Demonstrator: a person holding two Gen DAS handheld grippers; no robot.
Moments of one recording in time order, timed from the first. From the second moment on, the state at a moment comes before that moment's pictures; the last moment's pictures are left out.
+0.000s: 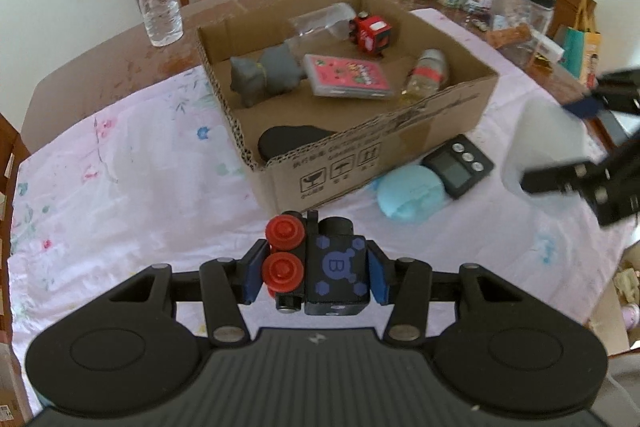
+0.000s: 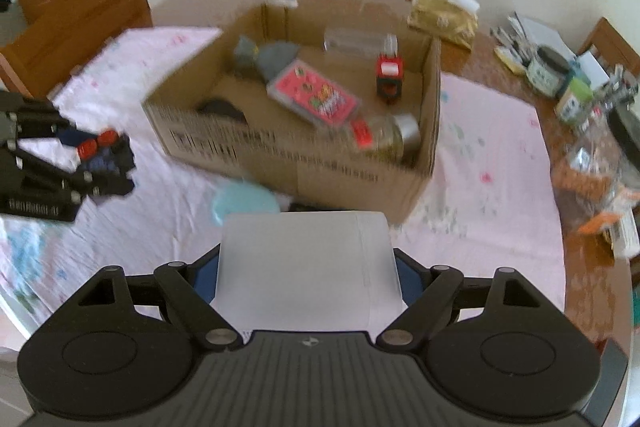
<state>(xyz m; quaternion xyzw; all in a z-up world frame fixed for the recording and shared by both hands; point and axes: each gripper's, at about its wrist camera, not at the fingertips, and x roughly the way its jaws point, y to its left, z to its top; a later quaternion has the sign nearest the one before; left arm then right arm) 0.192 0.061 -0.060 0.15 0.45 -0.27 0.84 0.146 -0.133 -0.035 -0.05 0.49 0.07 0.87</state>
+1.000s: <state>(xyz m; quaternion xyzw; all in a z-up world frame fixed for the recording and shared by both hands) 0.191 0.075 -0.012 0.12 0.42 -0.22 0.87 0.268 -0.086 -0.028 -0.04 0.44 0.16 0.88</state>
